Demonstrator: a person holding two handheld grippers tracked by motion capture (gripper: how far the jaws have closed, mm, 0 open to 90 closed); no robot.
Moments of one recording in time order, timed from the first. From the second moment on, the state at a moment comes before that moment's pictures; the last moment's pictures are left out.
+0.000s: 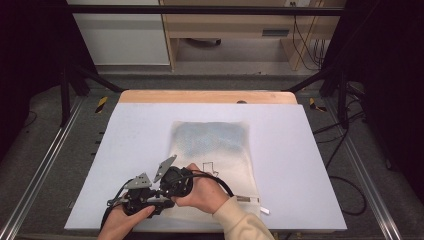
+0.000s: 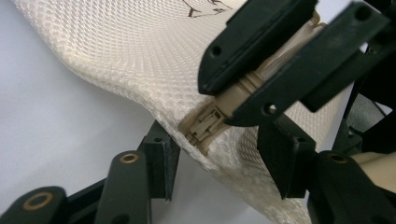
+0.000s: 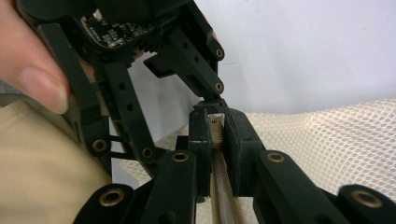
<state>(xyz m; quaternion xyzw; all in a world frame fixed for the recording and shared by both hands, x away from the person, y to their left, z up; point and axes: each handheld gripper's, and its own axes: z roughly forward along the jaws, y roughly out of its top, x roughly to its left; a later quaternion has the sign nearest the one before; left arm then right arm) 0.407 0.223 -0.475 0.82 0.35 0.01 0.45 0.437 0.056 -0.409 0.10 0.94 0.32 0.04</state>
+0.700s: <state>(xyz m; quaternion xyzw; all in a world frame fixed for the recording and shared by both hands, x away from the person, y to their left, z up) 0.415 0.223 -0.481 0.82 0.35 -0.02 0.45 0.437 0.054 -0.411 0.10 0.94 0.32 0.04</state>
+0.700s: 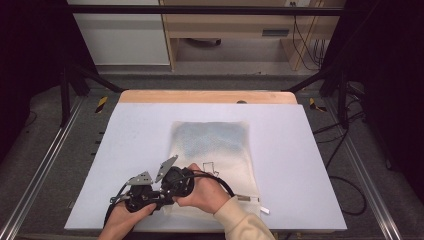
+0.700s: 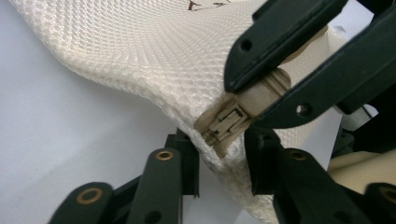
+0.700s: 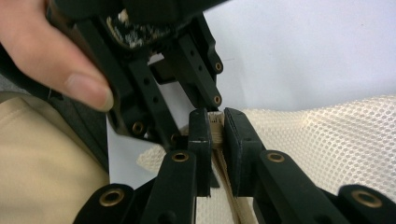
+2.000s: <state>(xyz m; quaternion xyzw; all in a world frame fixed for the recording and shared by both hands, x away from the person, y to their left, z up) 0.414 0.225 -0.475 0.82 0.35 -0.01 0.45 0.439 0.030 -0.420 0.10 0.95 0.28 0.04</state>
